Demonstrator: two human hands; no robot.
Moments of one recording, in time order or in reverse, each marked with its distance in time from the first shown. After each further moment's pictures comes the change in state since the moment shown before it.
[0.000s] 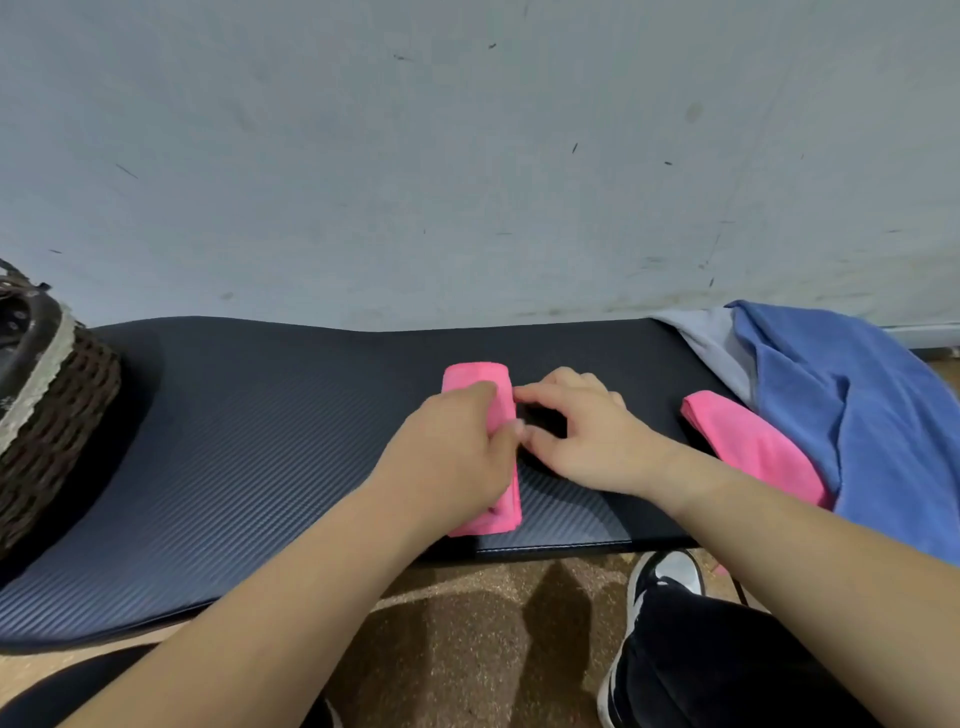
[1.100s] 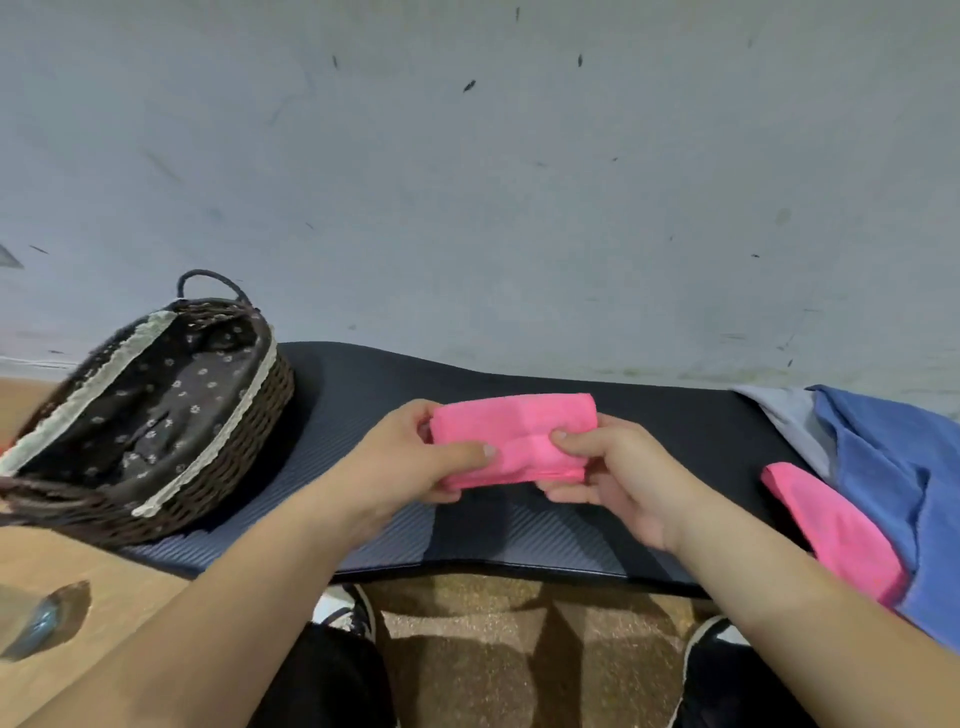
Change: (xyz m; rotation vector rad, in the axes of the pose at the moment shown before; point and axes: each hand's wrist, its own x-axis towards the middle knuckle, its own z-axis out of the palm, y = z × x) left_hand -0.067 -0.084 -0.103 -0.844 -0.014 -0.438; right_hand -0.008 -0.098 0.005 1.045 -0.170 0.280
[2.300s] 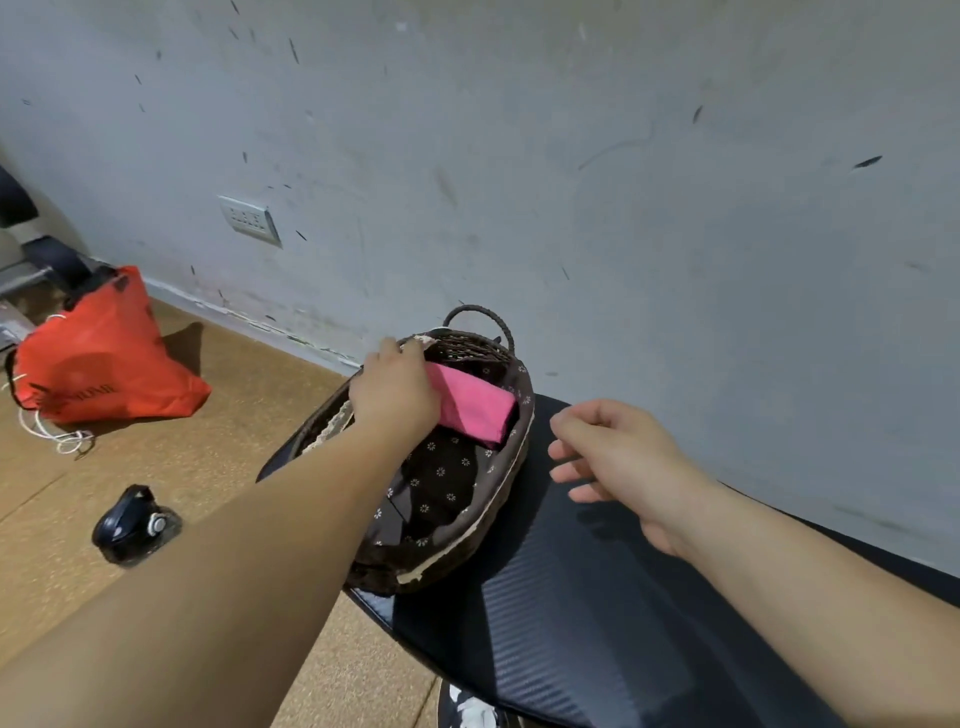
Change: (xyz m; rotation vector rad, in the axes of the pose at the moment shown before) left_hand 0.110 -0.056 -0.311 0.966 0.775 -0.073; right_hand 0.130 -0.075 0.280 -0.447 -0.046 -0.089
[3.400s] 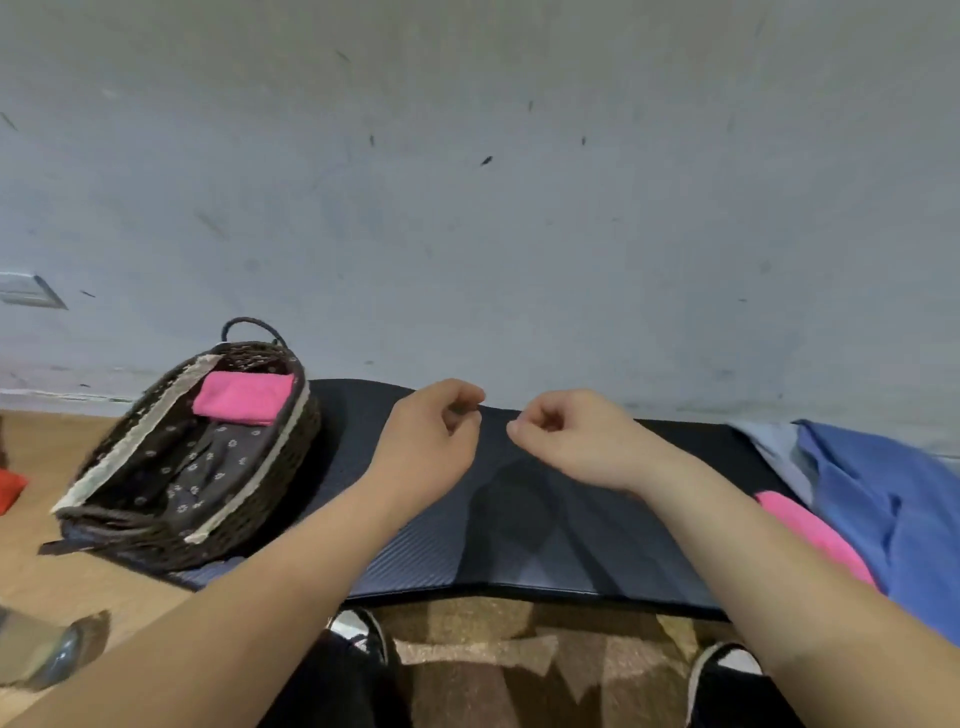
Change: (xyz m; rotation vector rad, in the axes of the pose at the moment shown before) left_hand -0.242 0.228 -0.030 -0.751 -0.218 0.450; right_hand -0.165 0.075 -0.204 -0.395 0.126 -0.112
